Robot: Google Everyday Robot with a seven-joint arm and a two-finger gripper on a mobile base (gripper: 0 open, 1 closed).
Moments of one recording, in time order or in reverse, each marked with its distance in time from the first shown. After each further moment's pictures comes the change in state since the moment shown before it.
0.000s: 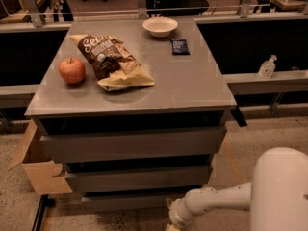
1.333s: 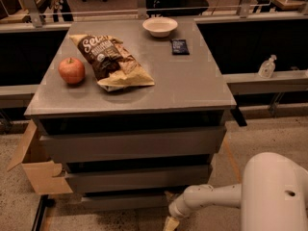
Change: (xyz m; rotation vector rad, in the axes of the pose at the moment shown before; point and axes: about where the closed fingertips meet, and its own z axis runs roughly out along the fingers) arm 0.013 -0.053 0.033 0.077 -0.019 -0.074
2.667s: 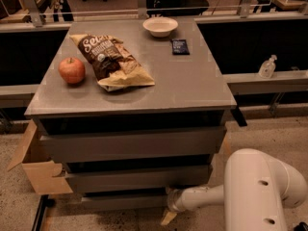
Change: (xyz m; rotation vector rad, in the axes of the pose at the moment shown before) arm 0.007 -0.056 0.025 0.192 -0.017 -0.087
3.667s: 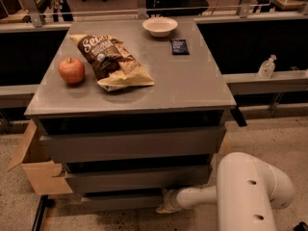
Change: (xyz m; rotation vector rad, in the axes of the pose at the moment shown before) arm 0.006 -0.001 0.035 -0.022 0.007 0.027
